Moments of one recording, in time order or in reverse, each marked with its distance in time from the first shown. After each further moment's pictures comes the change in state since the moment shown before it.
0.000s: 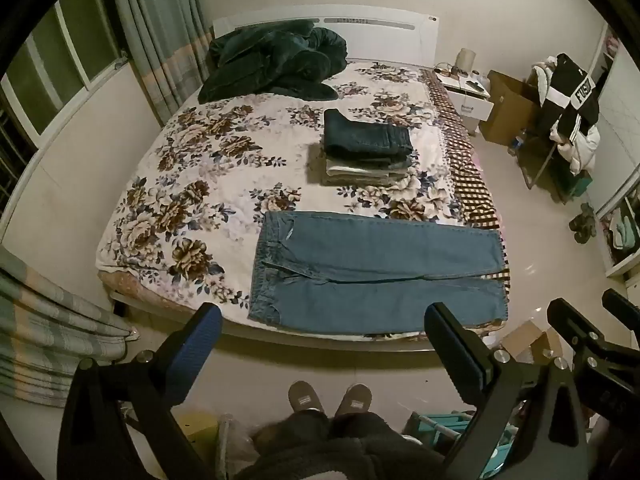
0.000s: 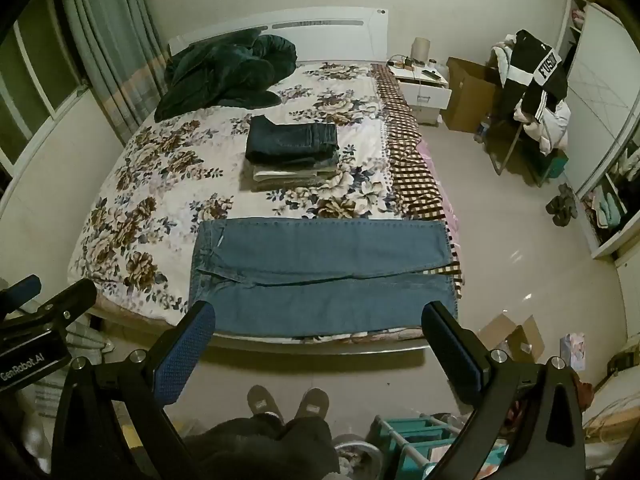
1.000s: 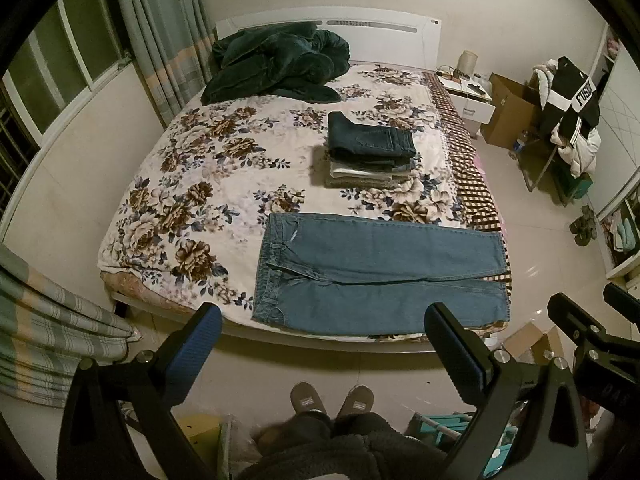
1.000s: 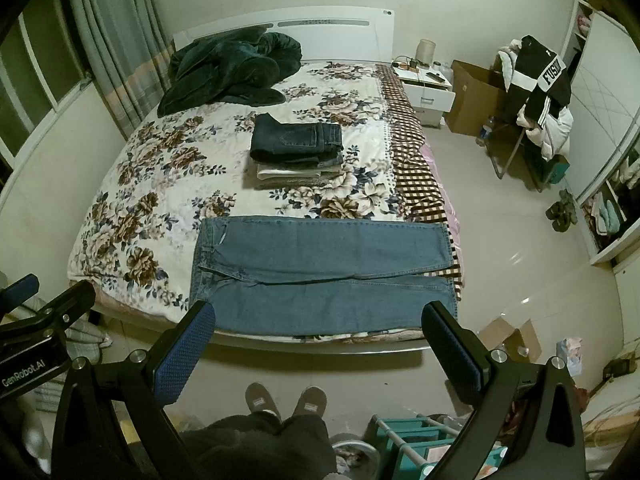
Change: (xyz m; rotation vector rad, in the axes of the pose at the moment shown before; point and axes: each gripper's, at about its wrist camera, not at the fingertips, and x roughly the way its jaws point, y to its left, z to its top) left arm -0.004 0.002 0.004 -0.004 0.008 -0.006; right arm -0.002 0.003 0.001 -0.006 0.006 -0.003
